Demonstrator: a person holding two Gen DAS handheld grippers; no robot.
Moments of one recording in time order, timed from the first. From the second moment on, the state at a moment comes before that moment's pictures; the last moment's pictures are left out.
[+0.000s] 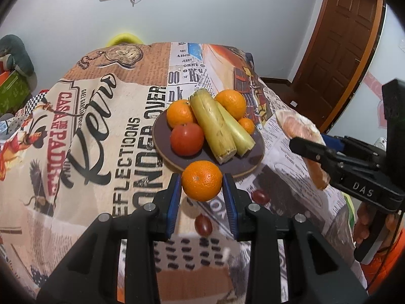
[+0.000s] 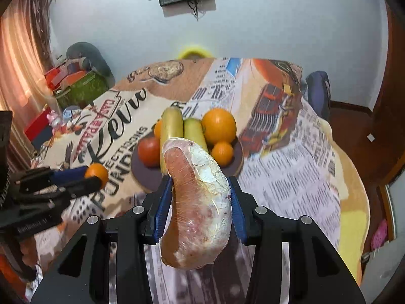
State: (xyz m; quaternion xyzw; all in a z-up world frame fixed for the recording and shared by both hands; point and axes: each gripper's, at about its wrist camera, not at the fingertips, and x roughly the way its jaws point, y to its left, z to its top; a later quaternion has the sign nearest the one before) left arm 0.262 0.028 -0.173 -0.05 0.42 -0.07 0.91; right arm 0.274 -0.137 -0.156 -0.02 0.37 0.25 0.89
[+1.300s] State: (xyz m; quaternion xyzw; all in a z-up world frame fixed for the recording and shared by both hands) left arm 0.313 0.031 -0.197 -0.07 0.44 -0.06 0.90; right arm 0.325 -0.104 -0.168 -0.02 0.39 0.27 0.88
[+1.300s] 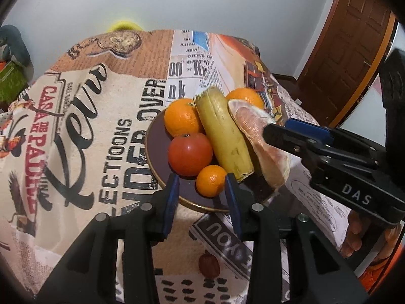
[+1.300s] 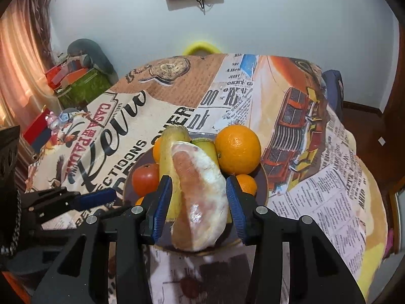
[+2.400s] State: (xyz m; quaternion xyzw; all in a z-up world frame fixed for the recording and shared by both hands) left arm 0.243 0.019 -0.232 -0.05 0.49 -0.08 0.87; right arm 0.240 -0.113 -0.217 -0.07 0.45 0.28 0.85
